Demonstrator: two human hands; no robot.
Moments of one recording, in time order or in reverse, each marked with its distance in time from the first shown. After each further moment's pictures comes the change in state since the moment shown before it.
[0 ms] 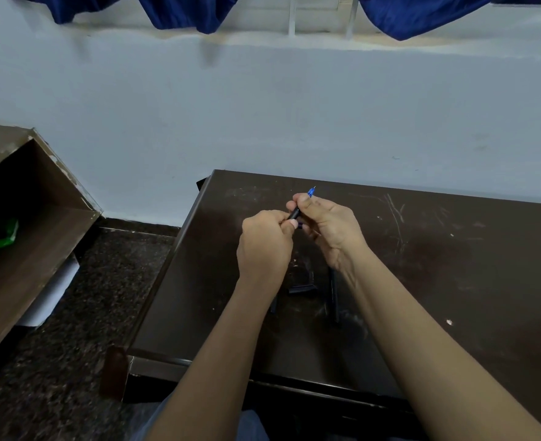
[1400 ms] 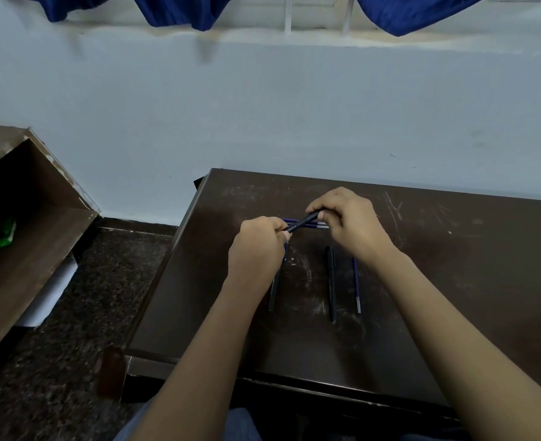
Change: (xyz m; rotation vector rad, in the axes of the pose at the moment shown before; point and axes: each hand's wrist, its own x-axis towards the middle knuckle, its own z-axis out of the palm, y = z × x) left_hand 0.007 -0.002 -0.009 0.178 -0.218 -0.050; right_hand 0.014 -0.010 -0.048 -1.158 -0.058 -0.679
